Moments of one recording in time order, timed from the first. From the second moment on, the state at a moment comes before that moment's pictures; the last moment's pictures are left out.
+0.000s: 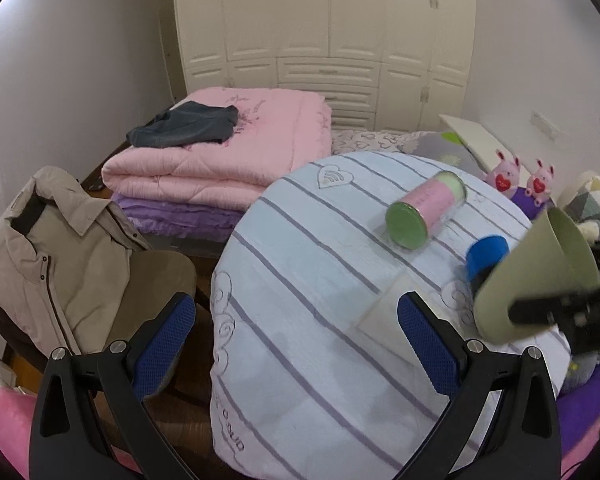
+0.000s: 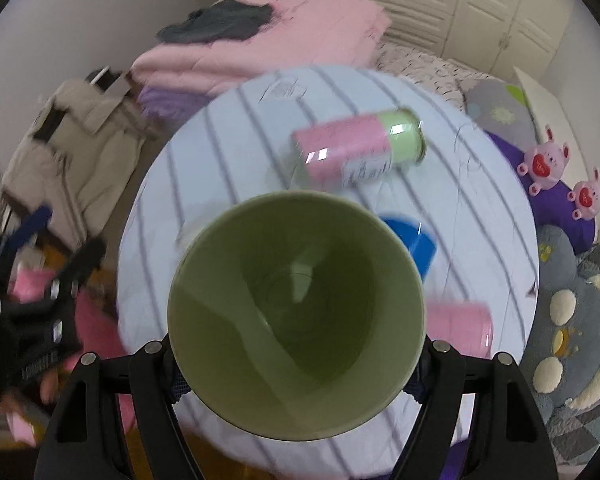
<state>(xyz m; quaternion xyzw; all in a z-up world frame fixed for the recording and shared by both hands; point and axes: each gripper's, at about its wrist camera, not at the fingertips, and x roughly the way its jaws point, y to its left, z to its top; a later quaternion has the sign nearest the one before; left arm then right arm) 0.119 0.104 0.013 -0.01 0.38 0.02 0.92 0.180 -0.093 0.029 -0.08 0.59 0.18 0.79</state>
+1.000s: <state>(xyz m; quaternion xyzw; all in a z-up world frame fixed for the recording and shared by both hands) 0.076 0.078 -0.026 0.03 0.43 0.02 0.90 0.159 -0.097 -0.090 0.01 0.68 0.18 0.71</state>
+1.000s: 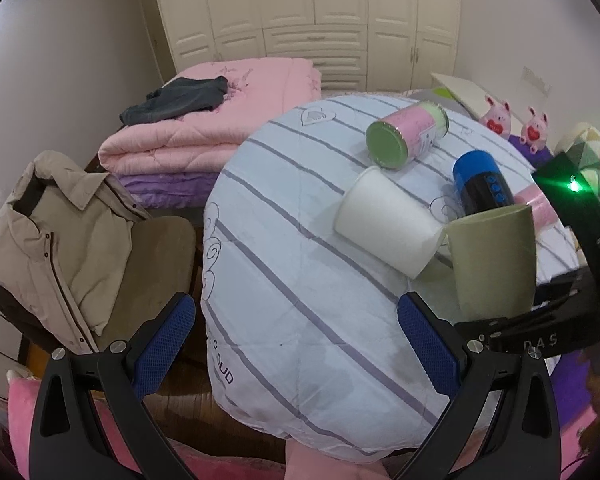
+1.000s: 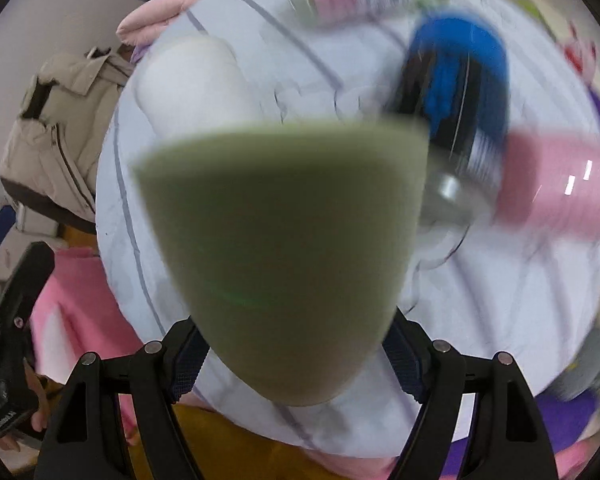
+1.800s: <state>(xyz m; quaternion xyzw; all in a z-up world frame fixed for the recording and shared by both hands) 0.073 0.050 -0.017 0.01 0.45 -0.02 0.89 0.114 -0.118 -0.070 0.05 0.65 0.16 0.74</state>
